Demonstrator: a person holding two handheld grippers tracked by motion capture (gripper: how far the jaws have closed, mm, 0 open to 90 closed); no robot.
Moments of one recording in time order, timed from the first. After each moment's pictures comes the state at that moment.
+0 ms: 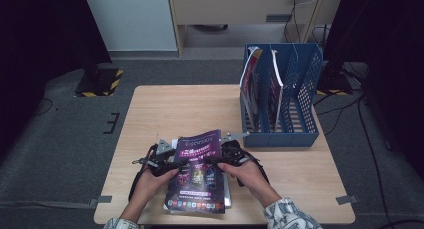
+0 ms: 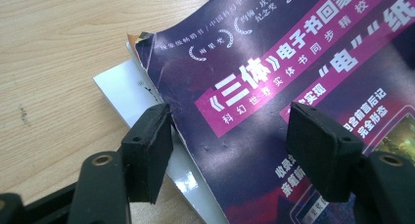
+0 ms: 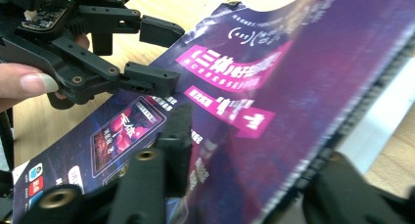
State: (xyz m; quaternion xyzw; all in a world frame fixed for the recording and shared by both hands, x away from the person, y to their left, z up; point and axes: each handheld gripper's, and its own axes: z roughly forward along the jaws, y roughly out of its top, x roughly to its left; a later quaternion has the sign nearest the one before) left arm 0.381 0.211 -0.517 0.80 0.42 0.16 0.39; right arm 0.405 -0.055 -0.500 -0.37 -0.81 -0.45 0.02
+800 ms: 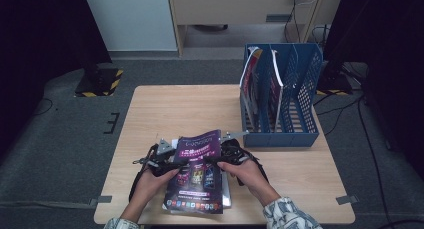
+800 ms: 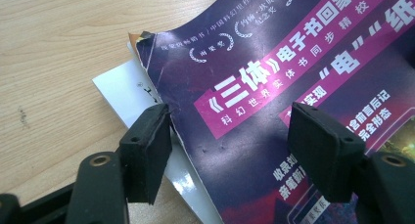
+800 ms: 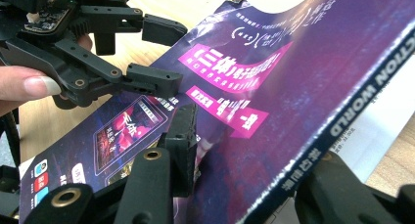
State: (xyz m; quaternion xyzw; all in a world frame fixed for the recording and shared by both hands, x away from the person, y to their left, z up) left arm 0.381 0.209 -0.517 0.80 0.42 0.16 0.39; right arm 0.408 -0.053 -0.499 -0.37 -0.81 -0.45 0.03
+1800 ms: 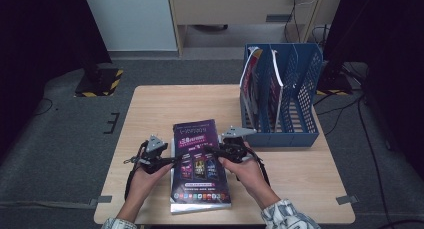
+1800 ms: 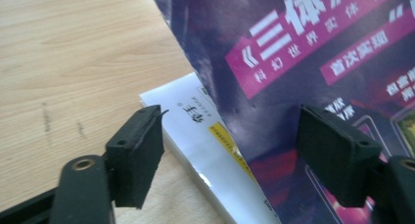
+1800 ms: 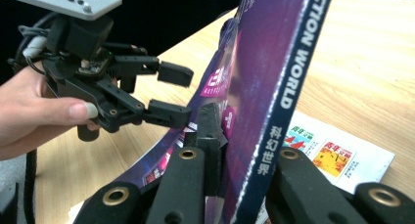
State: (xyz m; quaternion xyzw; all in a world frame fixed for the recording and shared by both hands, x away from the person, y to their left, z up) left arm 0.380 0.227 -0.500 0.78 0.44 0.19 0.42; right arm 0.394 -0.056 -0.456 -0.33 -0.78 -0.53 -0.04
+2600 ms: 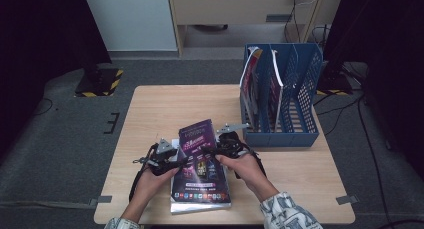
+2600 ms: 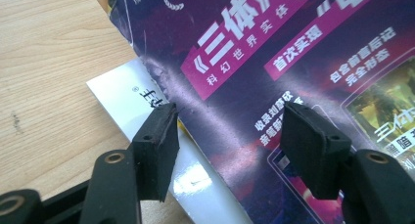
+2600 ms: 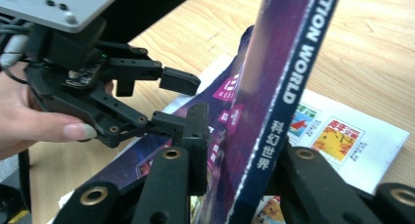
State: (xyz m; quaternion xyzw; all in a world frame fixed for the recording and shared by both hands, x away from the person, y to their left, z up) left arm 0.382 0.209 -0.516 0.80 0.42 0.16 0.39; right arm 0.413 -0.047 -0.464 -0.35 -0.80 -0.48 0.00
